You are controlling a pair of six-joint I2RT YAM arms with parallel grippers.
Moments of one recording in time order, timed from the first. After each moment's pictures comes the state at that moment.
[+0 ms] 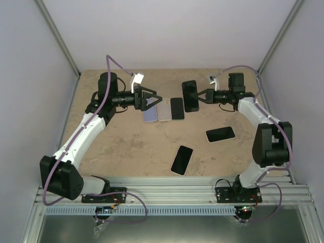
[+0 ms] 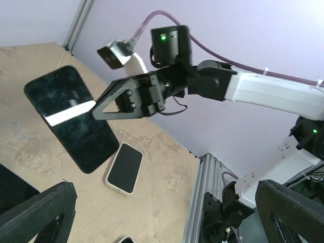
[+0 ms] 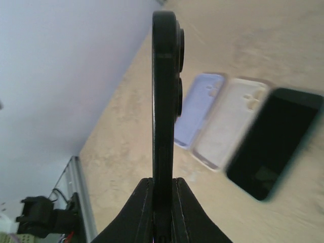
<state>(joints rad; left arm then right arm) -0.31 1.33 1.15 -0.10 1.02 -0.36 0.13 1.66 1.23 -0.25 -1.03 0.23</state>
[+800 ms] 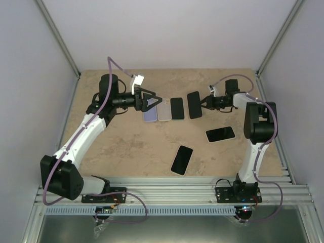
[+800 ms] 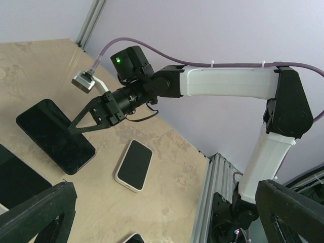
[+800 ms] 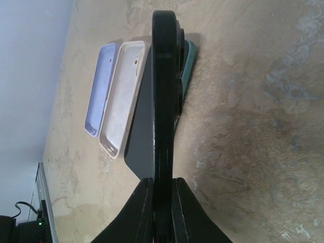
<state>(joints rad) -0.31 1.33 1.13 -0.11 0.98 -0.34 0.03 2.08 1.38 -0.38 -0.95 0.10</state>
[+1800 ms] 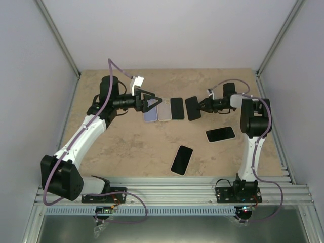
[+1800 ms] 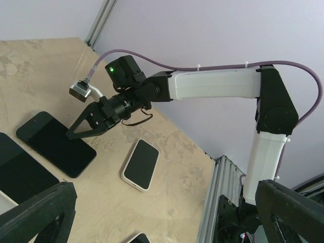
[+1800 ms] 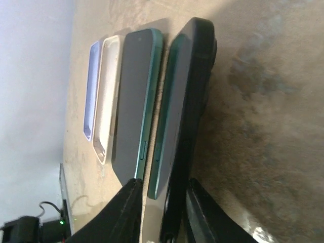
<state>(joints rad) -0.31 1.32 1.09 -0.08 0.95 -0.35 0.02 2.24 1.46 -0.37 -1.03 0.15</state>
